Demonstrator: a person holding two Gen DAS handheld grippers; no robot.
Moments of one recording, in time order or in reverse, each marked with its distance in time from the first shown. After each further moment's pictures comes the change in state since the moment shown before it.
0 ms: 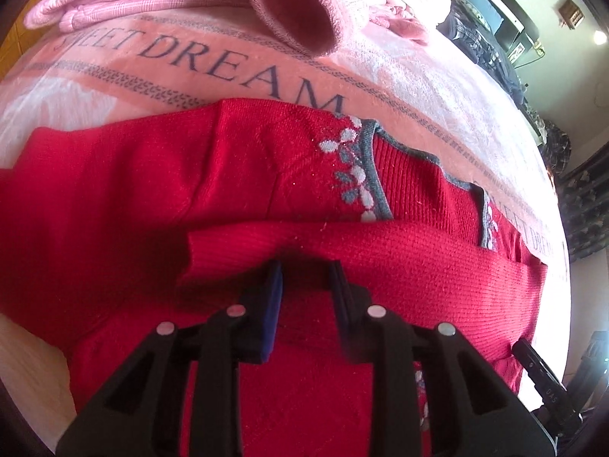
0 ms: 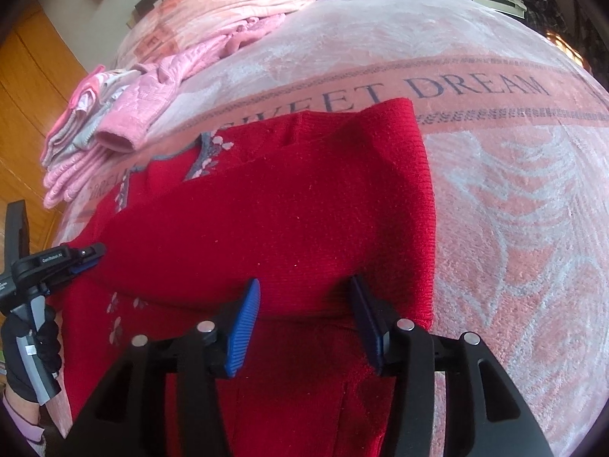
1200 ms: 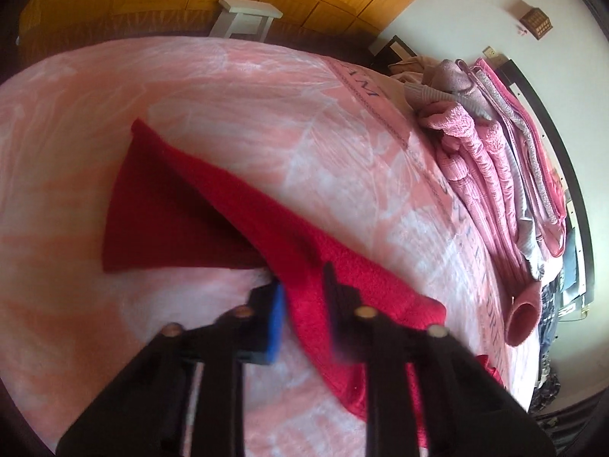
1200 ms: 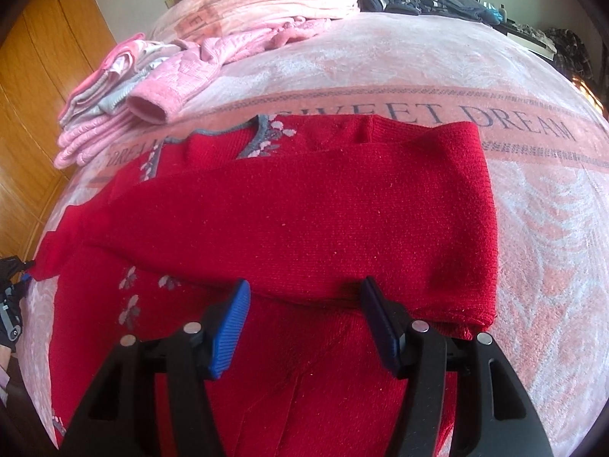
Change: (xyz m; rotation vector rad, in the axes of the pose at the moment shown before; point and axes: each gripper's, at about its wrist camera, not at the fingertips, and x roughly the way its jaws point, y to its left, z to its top) left arm -0.160 0.385 -0.030 -0.722 -0.410 0.118; right arm 0.004 0.049 -0.014 -0.153 -0.030 -0.005
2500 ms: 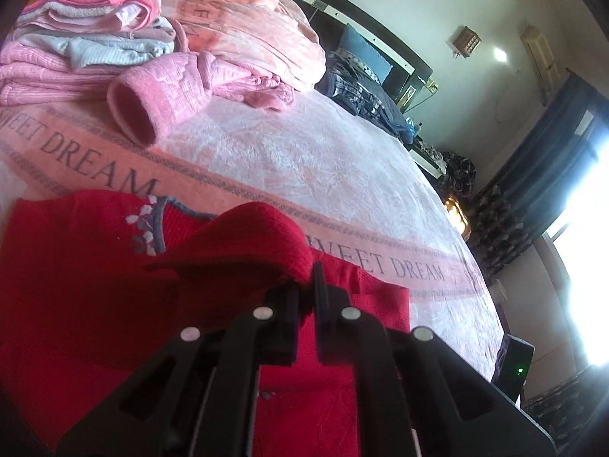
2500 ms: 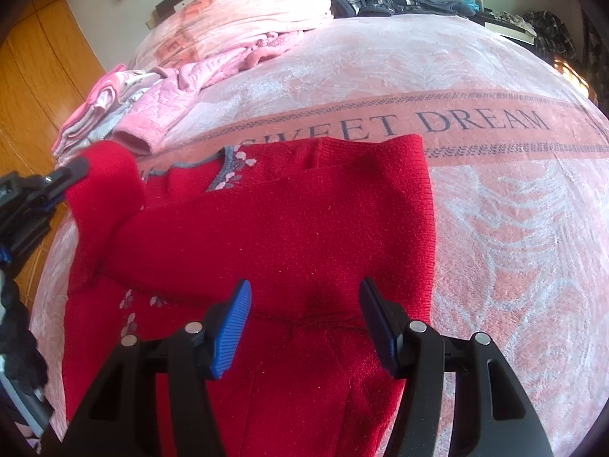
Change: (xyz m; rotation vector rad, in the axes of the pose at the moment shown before) left arm -0.035 -0.372 -0.349 0.742 0.266 -0.570; right arm -0.023 -0.039 0.012 0.086 -0.026 0.004
